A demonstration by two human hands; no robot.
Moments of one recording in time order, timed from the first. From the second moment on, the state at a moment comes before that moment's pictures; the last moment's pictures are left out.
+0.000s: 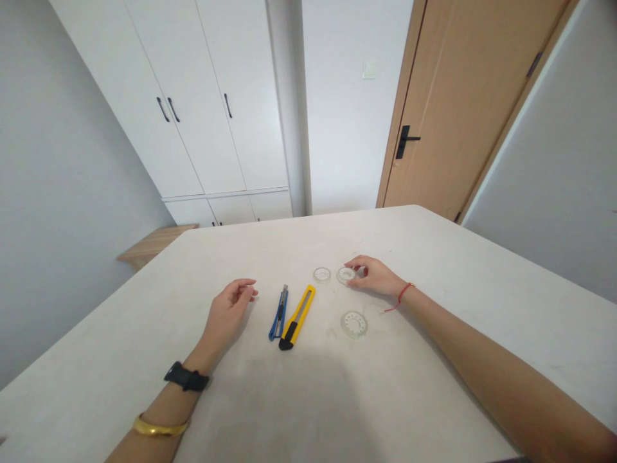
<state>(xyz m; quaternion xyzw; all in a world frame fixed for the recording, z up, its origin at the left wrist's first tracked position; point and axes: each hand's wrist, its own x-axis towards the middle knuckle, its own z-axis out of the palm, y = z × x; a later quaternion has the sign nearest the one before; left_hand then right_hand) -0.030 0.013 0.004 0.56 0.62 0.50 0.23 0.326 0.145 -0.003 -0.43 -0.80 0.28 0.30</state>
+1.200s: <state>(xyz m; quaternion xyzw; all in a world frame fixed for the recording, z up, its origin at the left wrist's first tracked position) -0.026 0.012 0.011 0.57 0.63 0.48 0.21 0.303 0.142 0.012 -0.40 -0.82 0.30 0.28</state>
